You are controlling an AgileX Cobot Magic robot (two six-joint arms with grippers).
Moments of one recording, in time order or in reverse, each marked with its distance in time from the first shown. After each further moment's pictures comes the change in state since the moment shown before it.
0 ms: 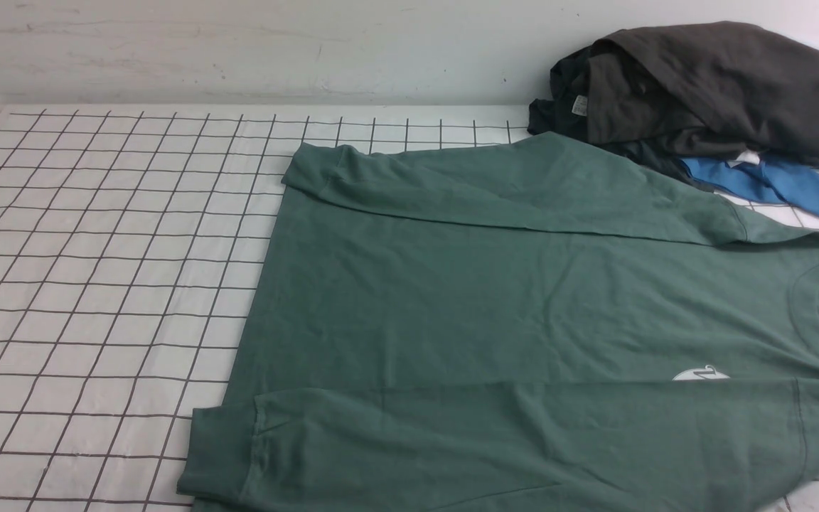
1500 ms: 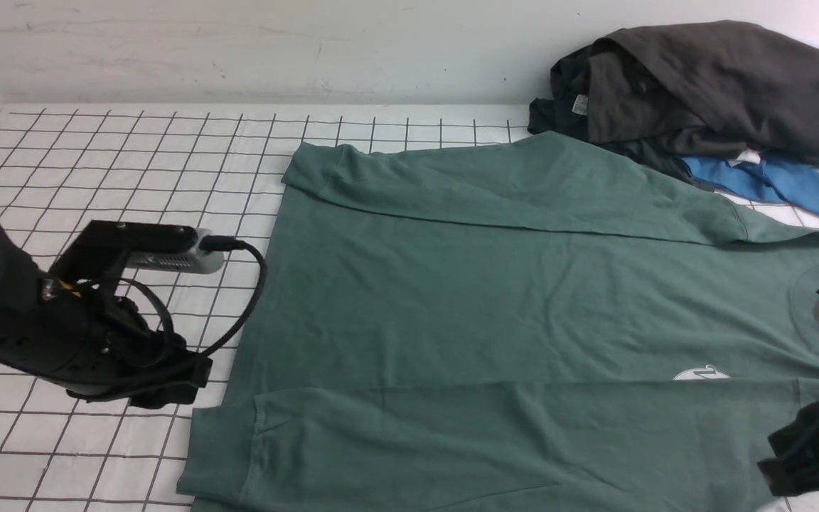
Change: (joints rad) right arm 0.360 1.108 -0.683 0.090 0.625 -0.247; left arm 0.000 1.530 -0.853 -0.354 0.651 0.271
